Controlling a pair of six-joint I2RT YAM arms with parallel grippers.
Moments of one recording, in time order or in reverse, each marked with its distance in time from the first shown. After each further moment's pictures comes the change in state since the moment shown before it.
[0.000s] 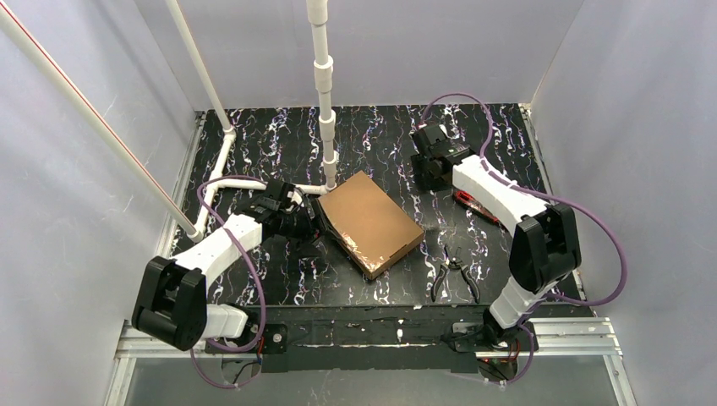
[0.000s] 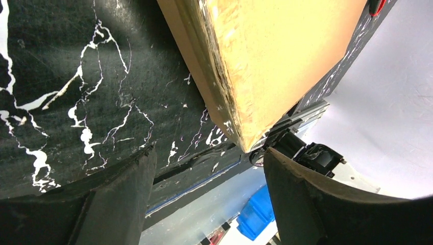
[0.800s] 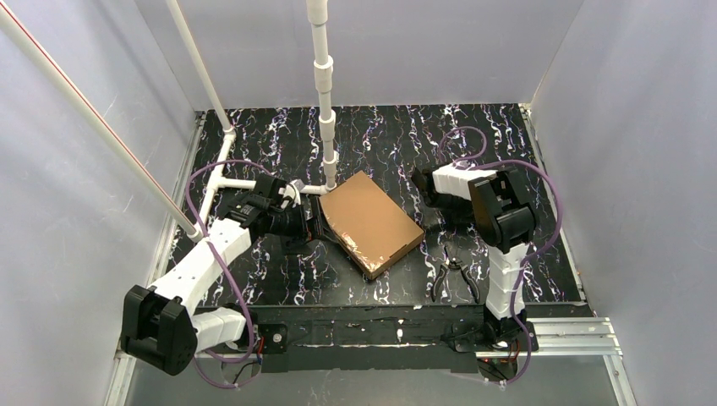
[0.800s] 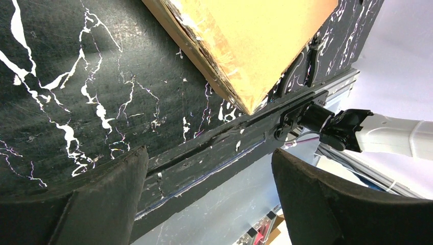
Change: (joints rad) left arm 0.000 -0.139 0.089 -0.199 -0.007 0.232; right arm -0.088 0.374 -0.122 -0.156 0.563 0.219
